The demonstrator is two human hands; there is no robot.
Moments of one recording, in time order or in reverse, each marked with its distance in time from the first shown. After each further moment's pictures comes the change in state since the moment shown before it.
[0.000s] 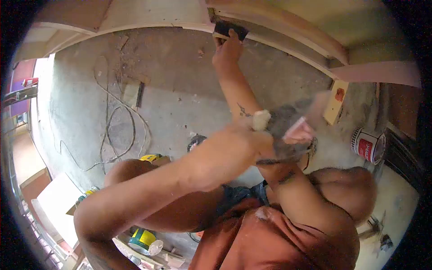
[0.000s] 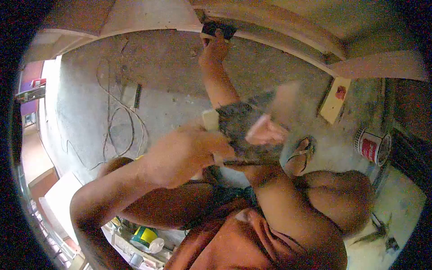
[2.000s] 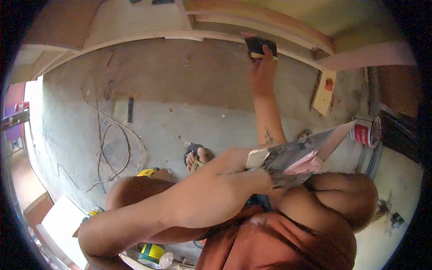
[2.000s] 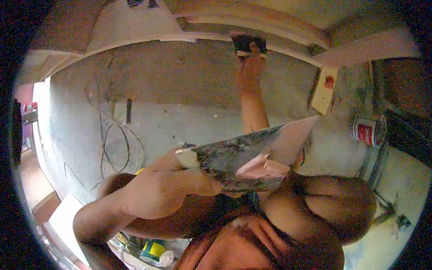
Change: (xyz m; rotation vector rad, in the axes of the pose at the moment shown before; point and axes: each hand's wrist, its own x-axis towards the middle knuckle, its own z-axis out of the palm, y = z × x) left_hand -0.015 0.046 -0.025 -0.898 -0.212 -0.512; right_hand 0.005 -0.112 -0.085 -0.484 -0.117 -0.289
